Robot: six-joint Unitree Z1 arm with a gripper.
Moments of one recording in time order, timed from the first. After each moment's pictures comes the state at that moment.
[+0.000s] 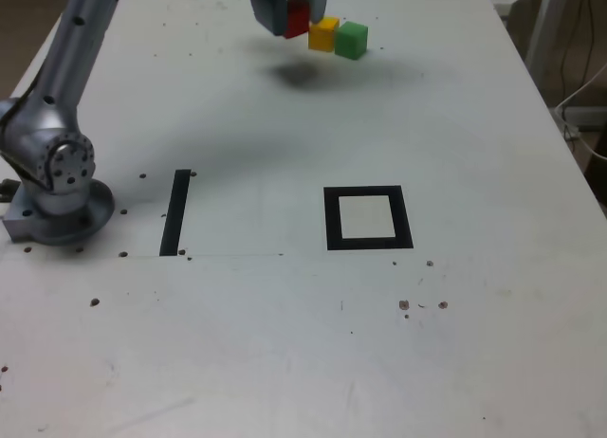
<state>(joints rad) 0.83 2.28 -2.12 1.60 0.08 0.30</state>
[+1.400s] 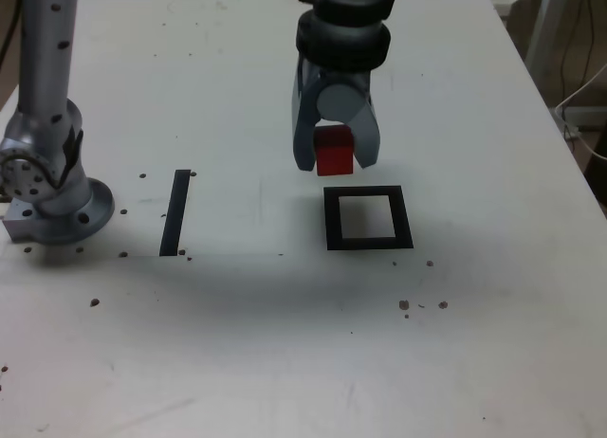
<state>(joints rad) 0.01 1.95 -1.50 1.27 0.02 -0.02</state>
